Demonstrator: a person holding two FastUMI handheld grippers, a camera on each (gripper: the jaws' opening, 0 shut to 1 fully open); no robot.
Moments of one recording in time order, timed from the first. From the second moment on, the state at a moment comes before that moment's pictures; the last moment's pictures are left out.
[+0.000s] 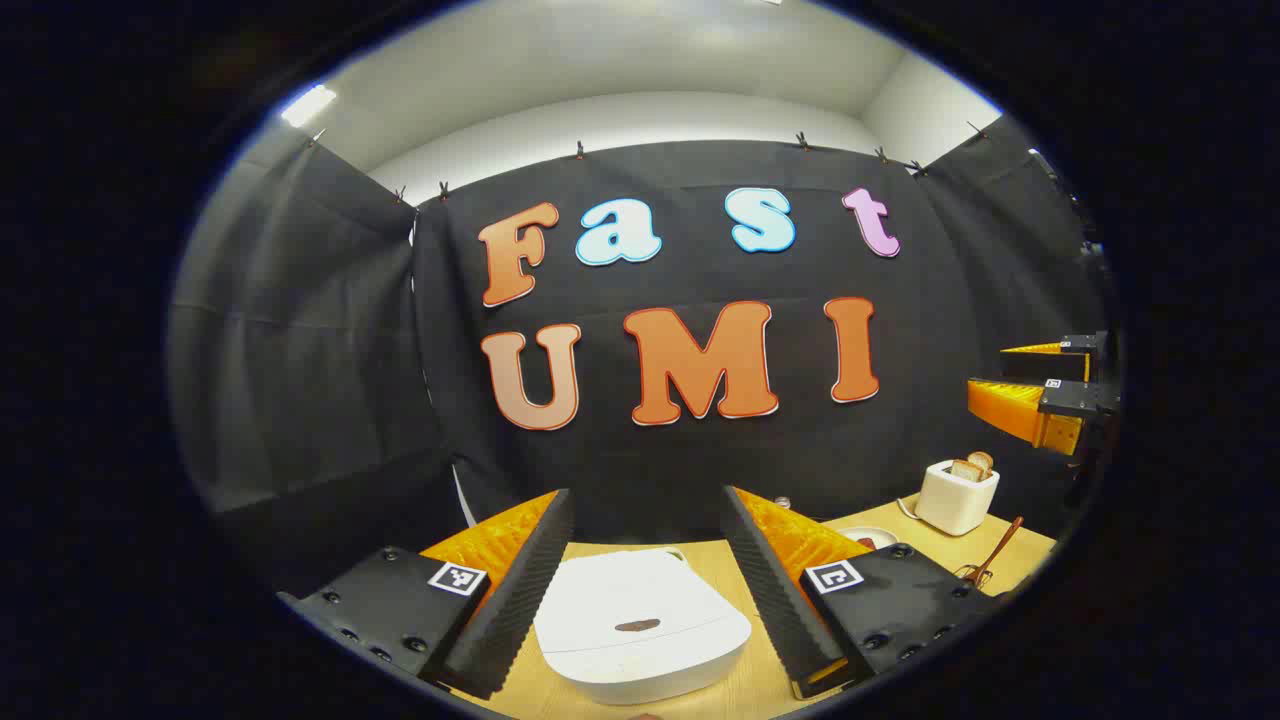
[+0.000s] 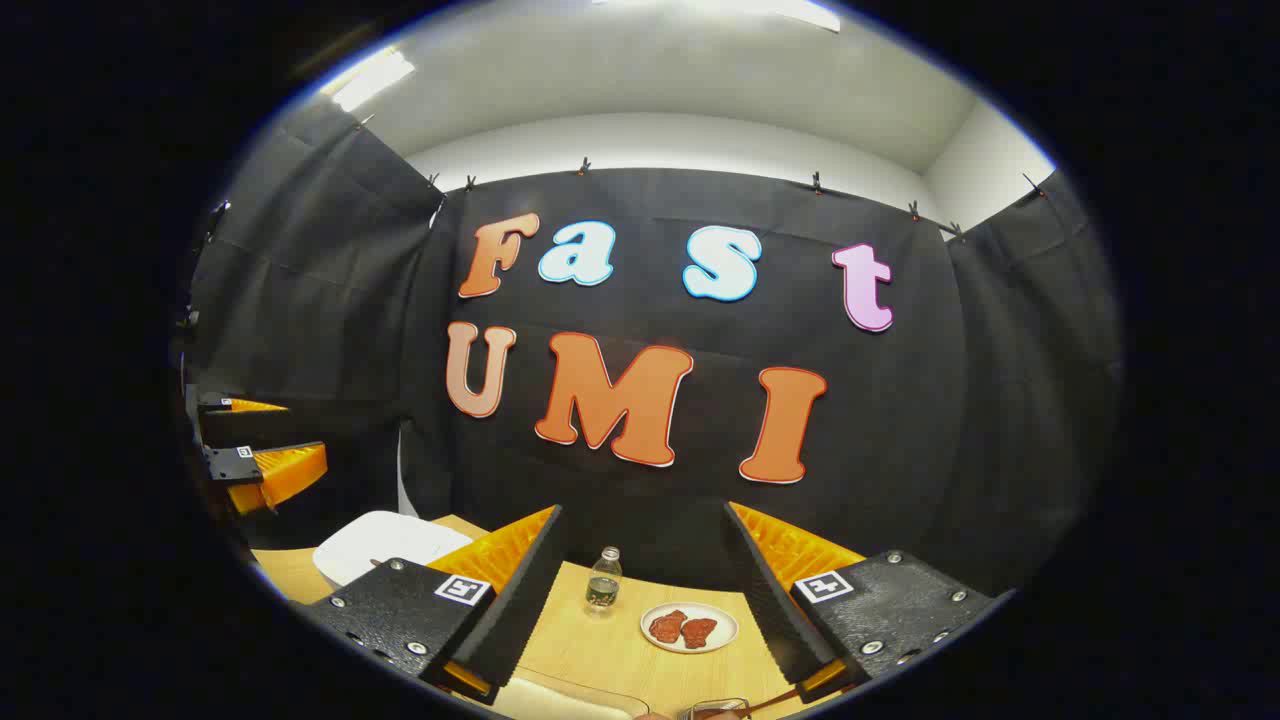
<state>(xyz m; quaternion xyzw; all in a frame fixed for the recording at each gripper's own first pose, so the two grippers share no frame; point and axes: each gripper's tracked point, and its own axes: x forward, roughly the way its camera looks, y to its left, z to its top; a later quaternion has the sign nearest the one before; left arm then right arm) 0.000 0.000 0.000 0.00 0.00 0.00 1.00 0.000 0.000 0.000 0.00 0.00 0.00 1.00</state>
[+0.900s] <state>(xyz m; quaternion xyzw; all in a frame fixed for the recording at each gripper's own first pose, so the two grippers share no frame) -0.003 -0.058 0.018 -0.02 -0.01 -0.01 1.00 -0.014 -0.059 0.007 0.04 -0.01 0.00 1.00</state>
